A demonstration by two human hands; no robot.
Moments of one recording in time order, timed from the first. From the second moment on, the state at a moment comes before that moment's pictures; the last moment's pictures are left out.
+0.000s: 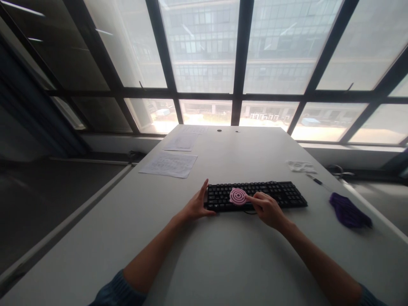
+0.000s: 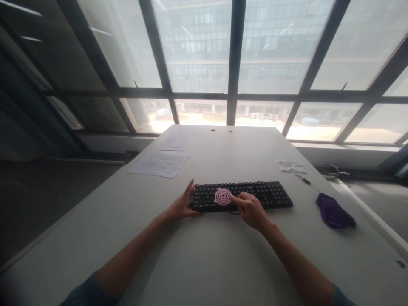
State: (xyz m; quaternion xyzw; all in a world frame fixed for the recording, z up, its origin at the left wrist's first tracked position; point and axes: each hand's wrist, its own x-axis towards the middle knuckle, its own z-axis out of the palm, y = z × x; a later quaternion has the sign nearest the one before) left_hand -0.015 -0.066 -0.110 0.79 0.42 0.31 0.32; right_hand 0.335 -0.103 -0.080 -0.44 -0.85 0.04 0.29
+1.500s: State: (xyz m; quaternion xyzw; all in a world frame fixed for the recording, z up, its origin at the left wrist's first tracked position) left_hand -0.016 -0.061 -0.111 0.79 0.44 0.28 0.31; right_hand 0.395 -0.109 -0.083 -0.52 -0.81 0.01 0.27
